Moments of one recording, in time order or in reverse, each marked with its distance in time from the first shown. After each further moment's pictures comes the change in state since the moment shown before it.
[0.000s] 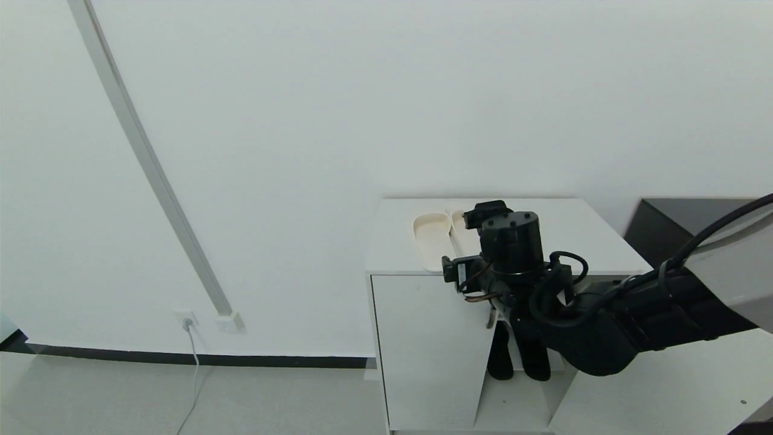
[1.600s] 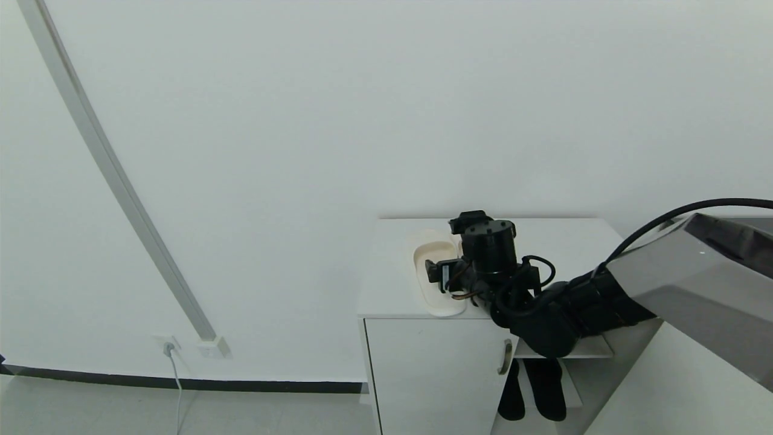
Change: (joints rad) left arm 0.000 0.000 0.000 0.000 0.002 -0.004; right arm -0.063 0.177 -0.140 -0.042 0.152 0.043
